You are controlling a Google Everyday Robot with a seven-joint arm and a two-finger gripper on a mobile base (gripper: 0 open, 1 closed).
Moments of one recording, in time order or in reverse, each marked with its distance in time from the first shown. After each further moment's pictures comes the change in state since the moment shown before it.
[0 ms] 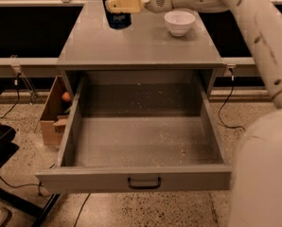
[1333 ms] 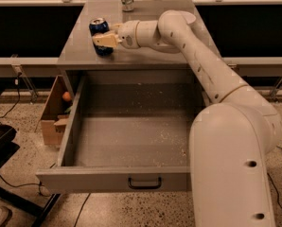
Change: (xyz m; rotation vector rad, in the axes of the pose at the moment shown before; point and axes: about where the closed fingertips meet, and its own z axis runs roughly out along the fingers) arm 0.120 -0.074 0.130 0.078 -0.037 0.026
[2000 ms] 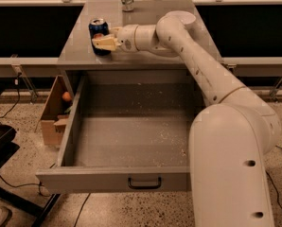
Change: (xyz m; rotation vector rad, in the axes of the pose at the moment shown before) arm 0.018 -0.002 0.008 0.009 0.005 0.014
